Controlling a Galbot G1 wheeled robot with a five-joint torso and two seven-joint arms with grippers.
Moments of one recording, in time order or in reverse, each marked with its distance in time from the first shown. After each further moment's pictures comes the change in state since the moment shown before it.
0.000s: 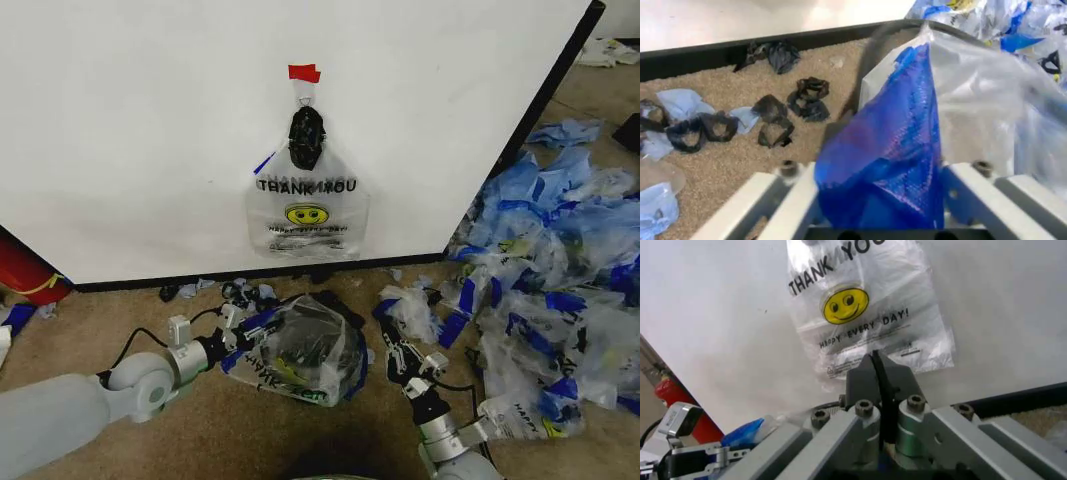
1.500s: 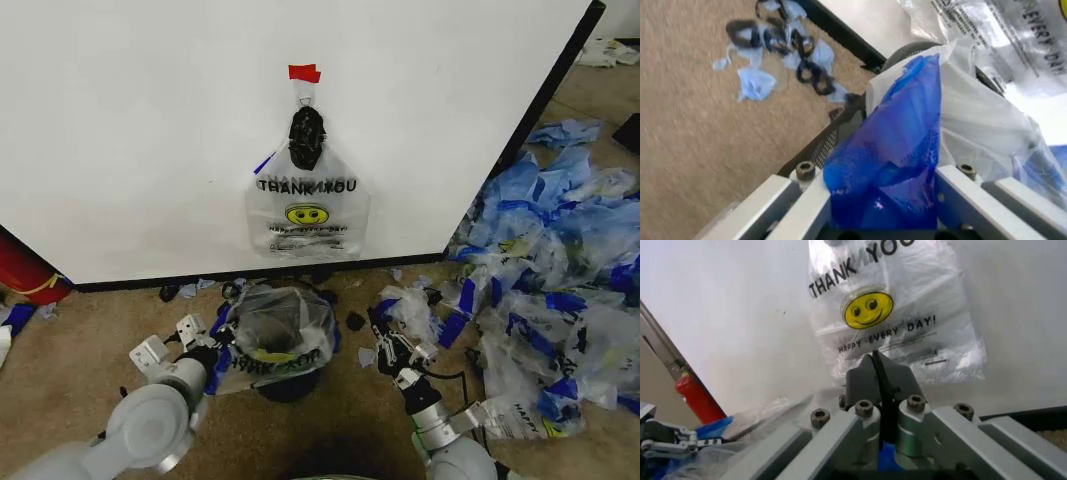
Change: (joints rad) left arm 0.802 -0.223 -0.912 -0.435 -0.276 -0.016 -0.861; right arm 0.115 -0.035 -0.096 0.009 0.007 -0.011 0.025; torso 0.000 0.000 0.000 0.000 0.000
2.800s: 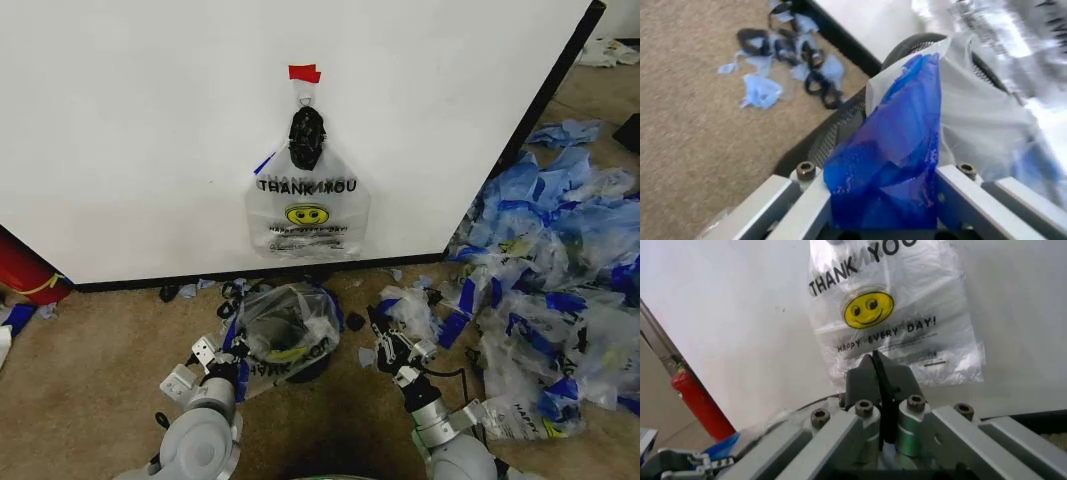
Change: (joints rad) left arm 0.066 -0.238 0.049 0.098 0.332 -0.061 0.004; right arm 0.005 0.001 -0.005 0.003 -0.033 -0.007 0.026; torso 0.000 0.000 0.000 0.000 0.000
